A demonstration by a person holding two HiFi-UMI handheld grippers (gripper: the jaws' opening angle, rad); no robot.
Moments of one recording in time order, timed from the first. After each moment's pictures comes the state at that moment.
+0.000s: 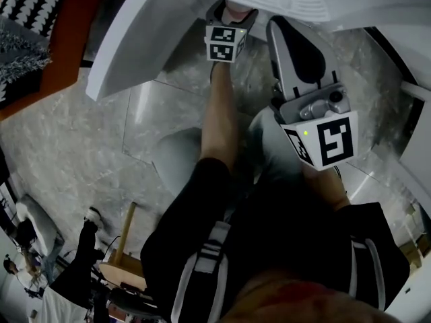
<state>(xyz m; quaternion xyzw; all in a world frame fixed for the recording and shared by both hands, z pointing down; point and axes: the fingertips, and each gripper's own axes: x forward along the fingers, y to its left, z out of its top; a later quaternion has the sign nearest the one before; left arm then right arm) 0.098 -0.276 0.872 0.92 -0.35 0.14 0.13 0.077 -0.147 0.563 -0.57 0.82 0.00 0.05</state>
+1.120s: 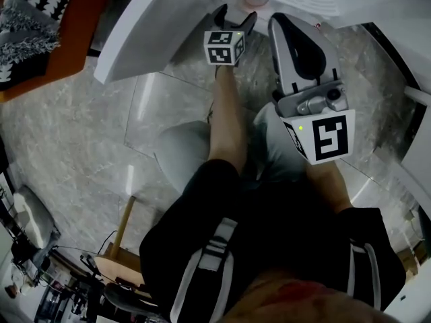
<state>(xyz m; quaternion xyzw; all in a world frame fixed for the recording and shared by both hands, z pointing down) 0.056 -0.257 0.881 0.90 -0.38 0.12 0.20 0.052 -0.136 0.558 -0.56 0.83 0.06 0.03</state>
